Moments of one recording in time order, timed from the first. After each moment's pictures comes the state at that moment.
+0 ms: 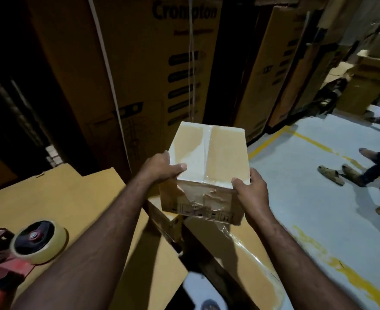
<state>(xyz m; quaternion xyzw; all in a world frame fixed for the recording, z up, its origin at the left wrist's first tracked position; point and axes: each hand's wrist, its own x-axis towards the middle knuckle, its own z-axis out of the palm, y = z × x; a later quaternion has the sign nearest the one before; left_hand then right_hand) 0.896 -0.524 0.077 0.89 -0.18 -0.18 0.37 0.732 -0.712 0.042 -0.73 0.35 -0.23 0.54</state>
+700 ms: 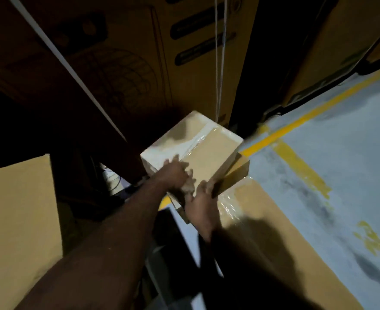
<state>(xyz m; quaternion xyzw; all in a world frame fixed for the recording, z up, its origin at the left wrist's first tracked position) 1.060 -0.654 -0.209 0.93 -0.13 -0.34 0.10 0.939 -0.728 -0.243 -0.84 0.27 0.12 0.45</state>
